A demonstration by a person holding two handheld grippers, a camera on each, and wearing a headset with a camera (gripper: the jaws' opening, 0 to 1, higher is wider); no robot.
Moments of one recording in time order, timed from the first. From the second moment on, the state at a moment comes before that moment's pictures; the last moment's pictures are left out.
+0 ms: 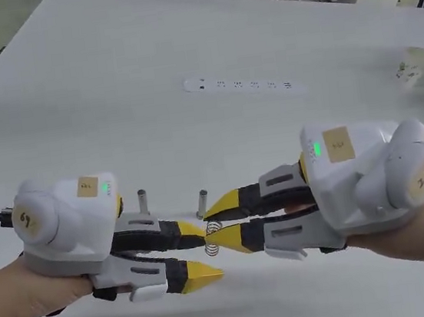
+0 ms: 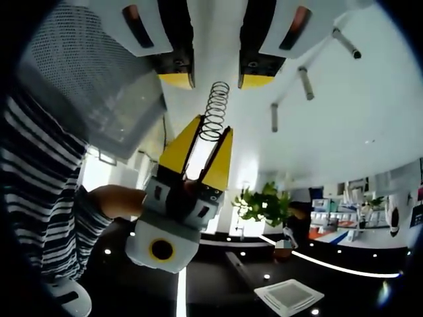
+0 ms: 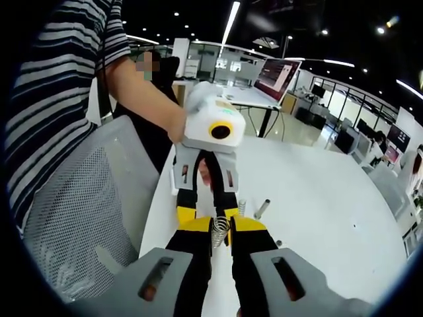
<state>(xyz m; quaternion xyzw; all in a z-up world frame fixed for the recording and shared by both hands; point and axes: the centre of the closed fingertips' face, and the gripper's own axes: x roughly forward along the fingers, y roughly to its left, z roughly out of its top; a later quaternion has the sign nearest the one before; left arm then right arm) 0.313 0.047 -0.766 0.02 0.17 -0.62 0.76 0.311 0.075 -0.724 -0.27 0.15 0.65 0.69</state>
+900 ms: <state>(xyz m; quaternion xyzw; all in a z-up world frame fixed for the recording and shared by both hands) 0.316 0.079 -0.770 0.01 0.17 -0.57 0.80 0.323 0.066 -0.727 -0.29 0.14 0.63 0.71</state>
